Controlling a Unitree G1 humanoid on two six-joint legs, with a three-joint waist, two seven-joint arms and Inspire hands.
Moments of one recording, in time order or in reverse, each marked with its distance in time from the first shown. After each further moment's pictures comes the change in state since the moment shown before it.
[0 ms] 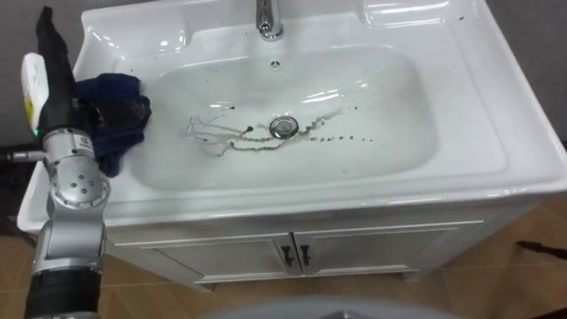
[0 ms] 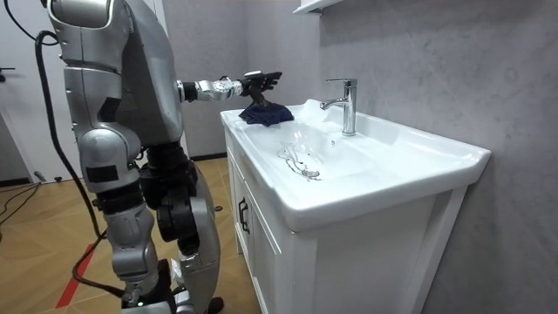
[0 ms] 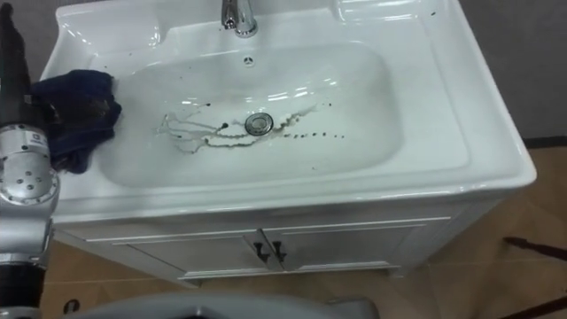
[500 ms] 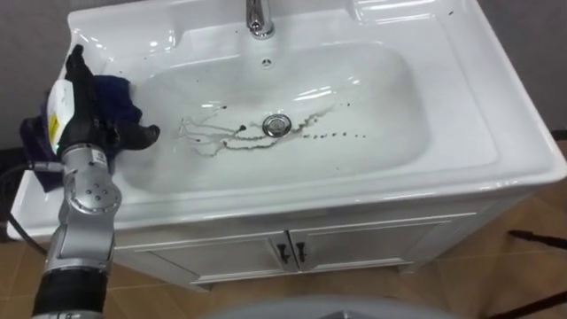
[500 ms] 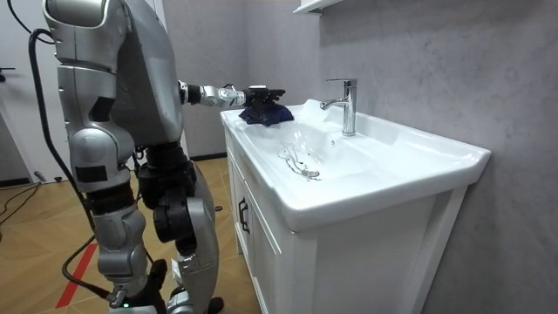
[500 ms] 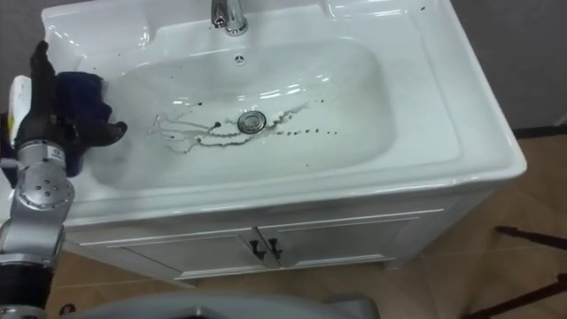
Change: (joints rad) left arm -0.038 0.004 -0.007 0.141 0.073 0.039 0.007; right arm 0.010 -0.001 -0.022 0.001 0.066 0.017 -0.002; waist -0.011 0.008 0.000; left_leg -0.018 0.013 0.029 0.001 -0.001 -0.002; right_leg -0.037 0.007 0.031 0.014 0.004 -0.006
